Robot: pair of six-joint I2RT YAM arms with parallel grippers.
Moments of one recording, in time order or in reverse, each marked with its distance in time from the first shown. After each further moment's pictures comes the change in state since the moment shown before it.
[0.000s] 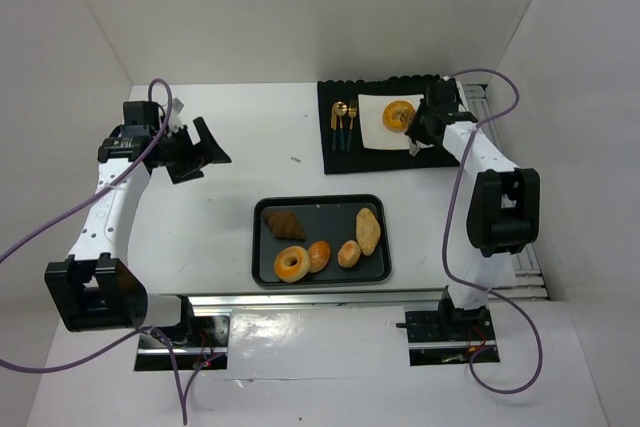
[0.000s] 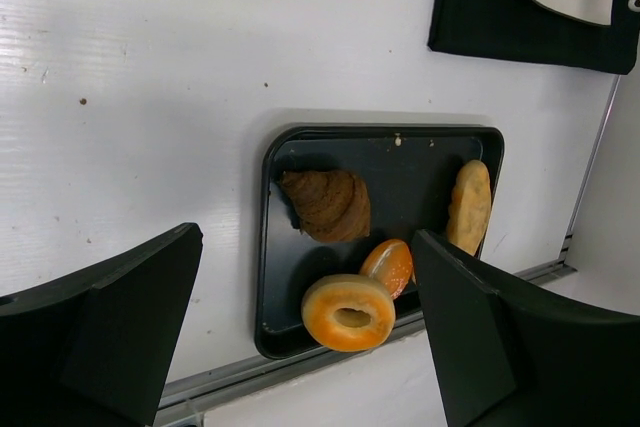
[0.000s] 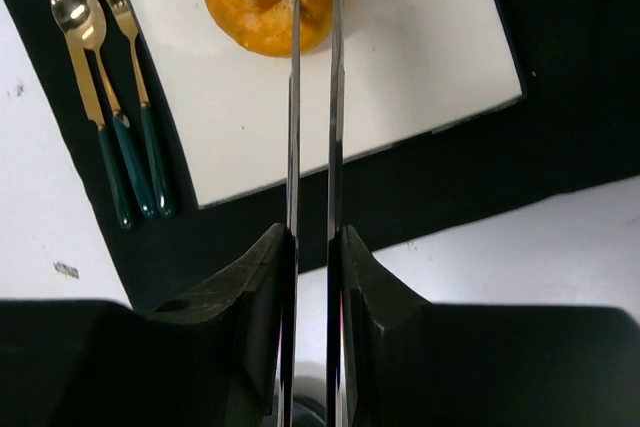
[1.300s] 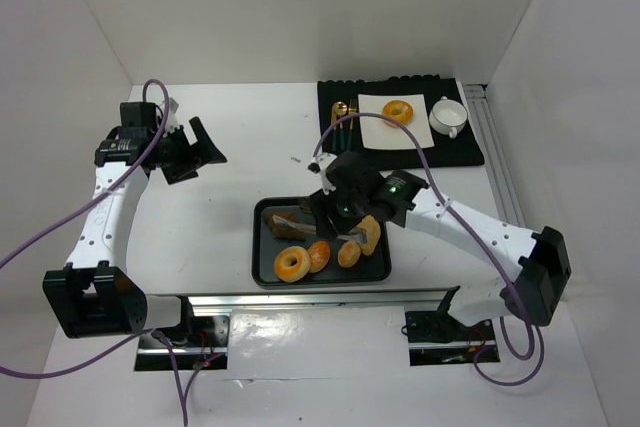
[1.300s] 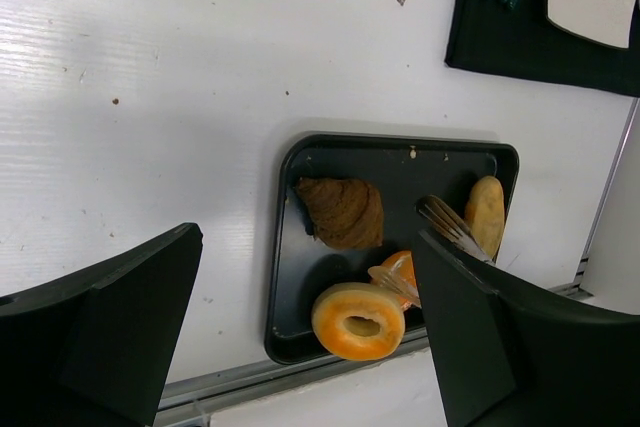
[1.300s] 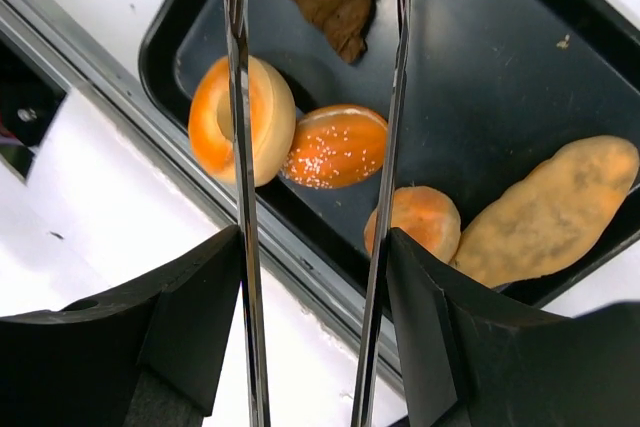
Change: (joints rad) left arm 0.000 -0.029 0.000 -0.014 -0.067 -0.009; right arm 0.806 -0.418 -0.201 -0.334 -0.159 -0.240
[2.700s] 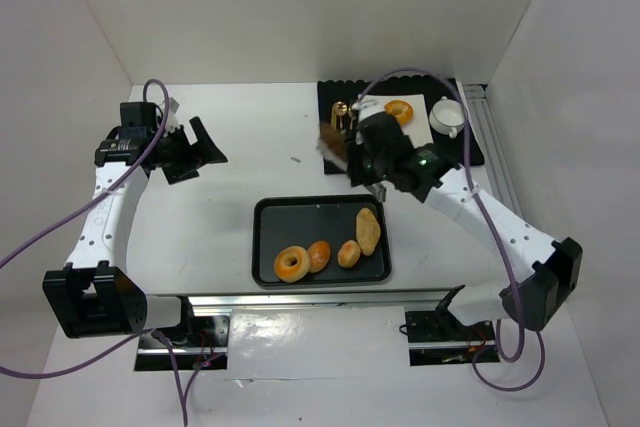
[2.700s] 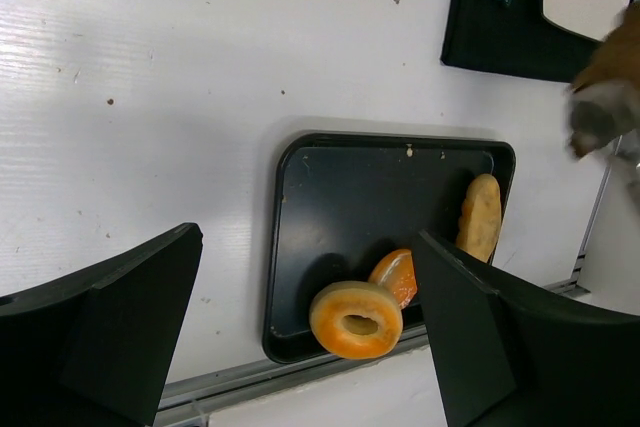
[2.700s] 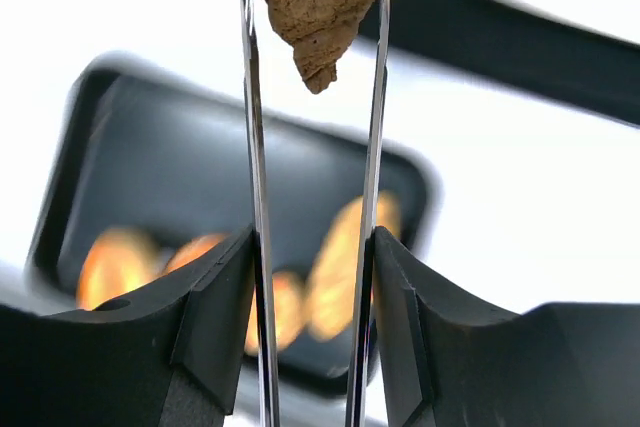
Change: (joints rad) left arm 0.000 0.000 0.000 0.002 0.009 0.000; right arm -0.146 -0.006 0.162 -0.027 0.307 -0.013
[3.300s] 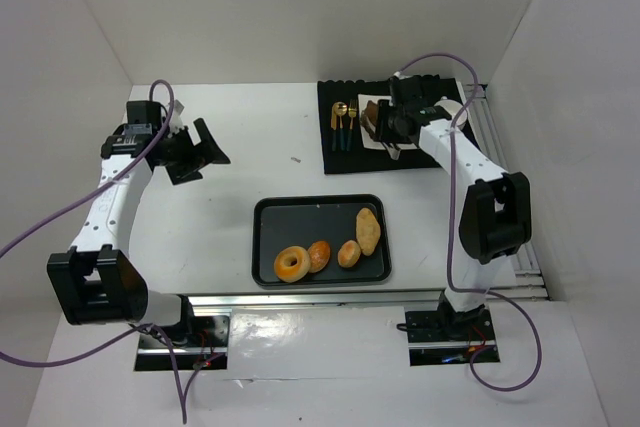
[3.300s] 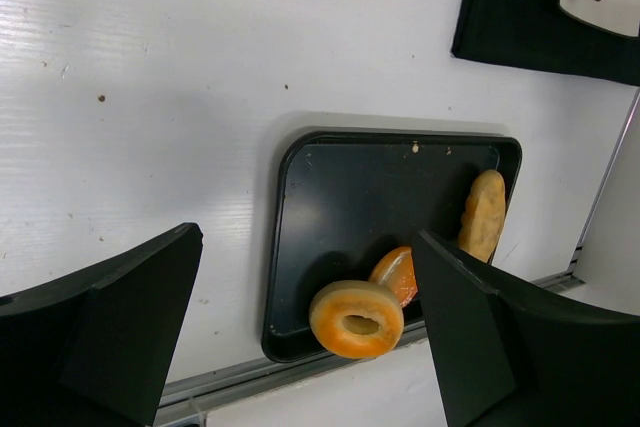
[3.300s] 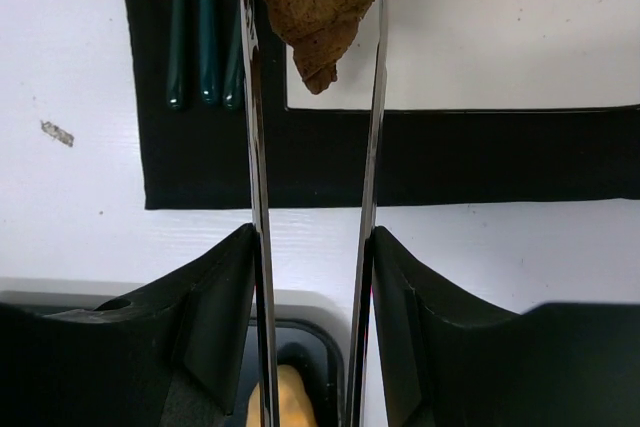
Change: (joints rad) left arm 0.000 0.056 0.002 0.008 0.020 0.000; right arm -0.456 0.397 0.129 0.229 -0.098 0.033
